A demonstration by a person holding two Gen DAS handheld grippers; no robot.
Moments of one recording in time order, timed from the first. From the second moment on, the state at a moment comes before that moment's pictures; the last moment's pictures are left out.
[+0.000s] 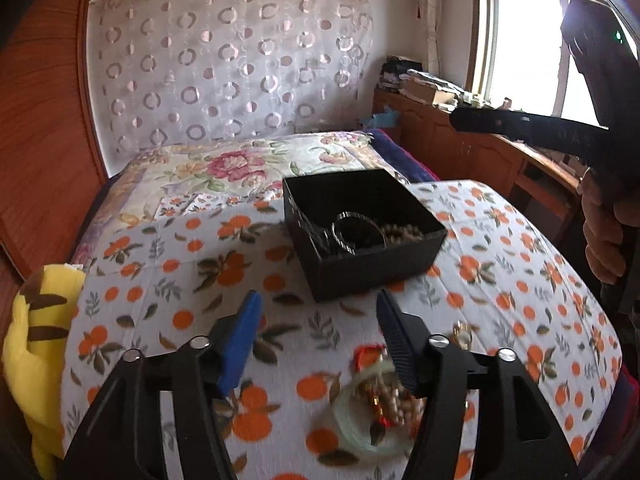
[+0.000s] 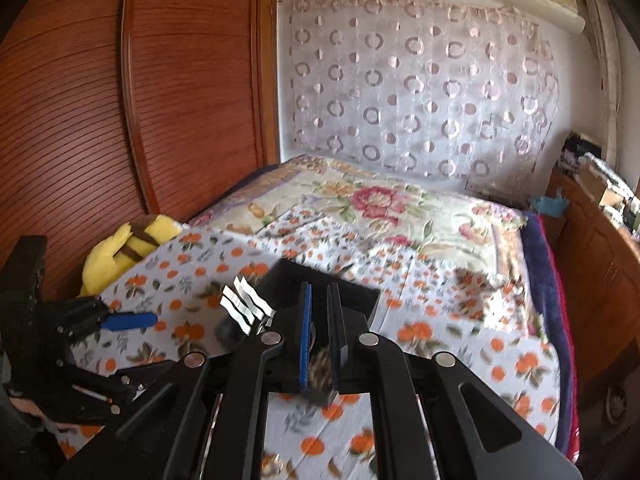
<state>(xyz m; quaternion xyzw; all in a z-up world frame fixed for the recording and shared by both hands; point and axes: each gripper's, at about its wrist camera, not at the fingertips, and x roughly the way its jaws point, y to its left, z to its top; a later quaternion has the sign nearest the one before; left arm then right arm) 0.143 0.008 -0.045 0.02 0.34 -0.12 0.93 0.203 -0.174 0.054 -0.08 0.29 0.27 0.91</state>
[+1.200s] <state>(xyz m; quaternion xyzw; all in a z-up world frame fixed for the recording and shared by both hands) 0.123 -0.036 -0.100 0.09 0.42 -0.15 0.89 0.146 -0.203 -0.072 -0.08 0.42 0.27 0.86</state>
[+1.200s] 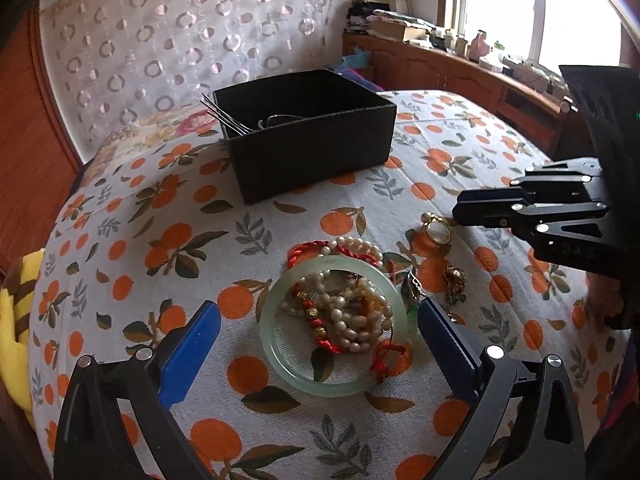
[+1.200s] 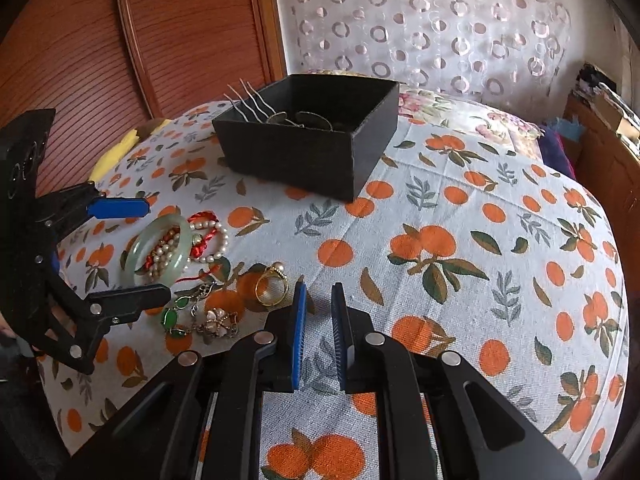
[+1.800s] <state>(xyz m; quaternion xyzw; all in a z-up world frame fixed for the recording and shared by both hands) 0.094 -0.041 -0.083 0.09 0.38 -0.16 0.91 0.143 -0.200 -0.072 -0.10 0.41 0.26 0.87</state>
